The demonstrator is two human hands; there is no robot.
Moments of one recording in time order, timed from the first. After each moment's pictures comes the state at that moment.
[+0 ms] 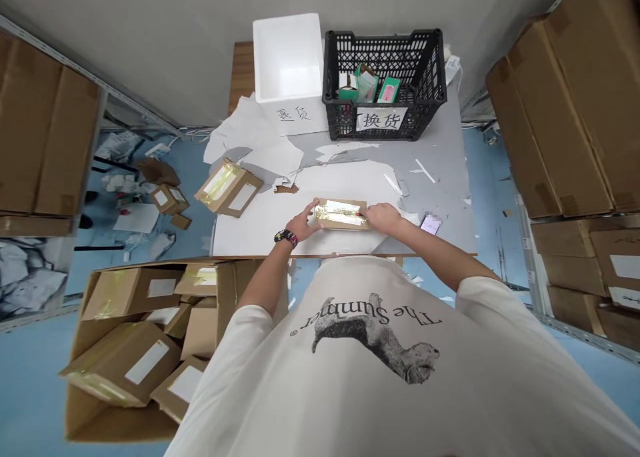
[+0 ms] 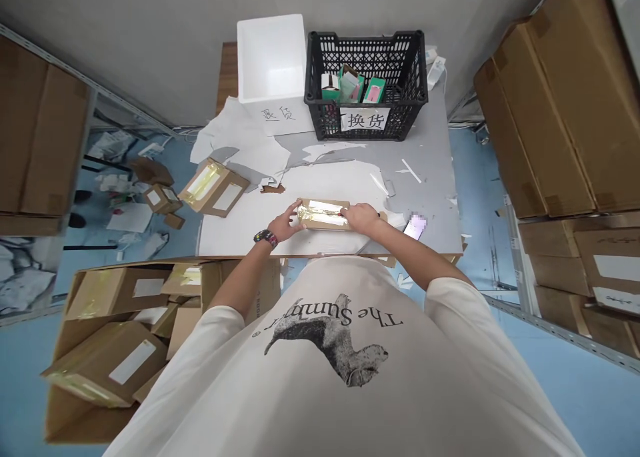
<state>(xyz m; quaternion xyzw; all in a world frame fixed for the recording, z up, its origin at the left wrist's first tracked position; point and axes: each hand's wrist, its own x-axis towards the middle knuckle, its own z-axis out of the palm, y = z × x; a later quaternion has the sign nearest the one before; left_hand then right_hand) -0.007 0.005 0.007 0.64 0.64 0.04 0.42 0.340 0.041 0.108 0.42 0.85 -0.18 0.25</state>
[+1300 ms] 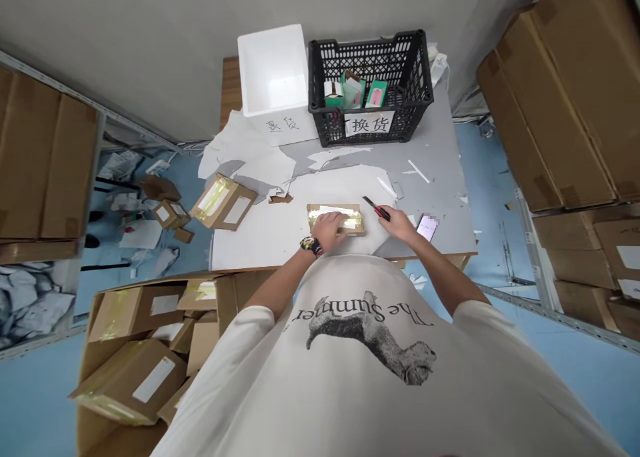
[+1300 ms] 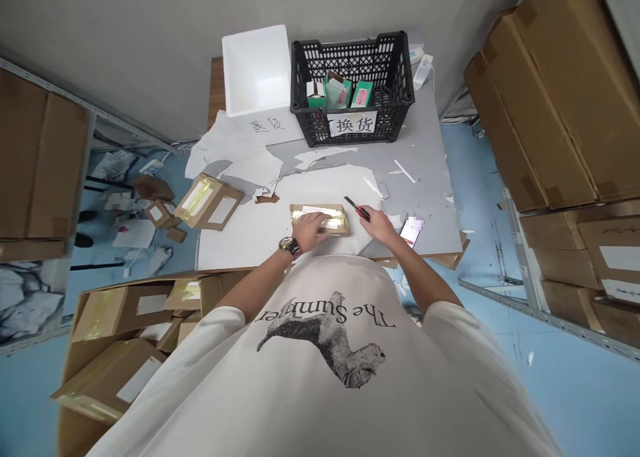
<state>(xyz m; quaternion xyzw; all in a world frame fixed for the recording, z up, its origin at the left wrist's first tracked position) 0.104 0.014 0.039 0.82 0.51 0.00 0.26 0.414 0.022 0.052 0.66 0.65 -0.37 -0.05</state>
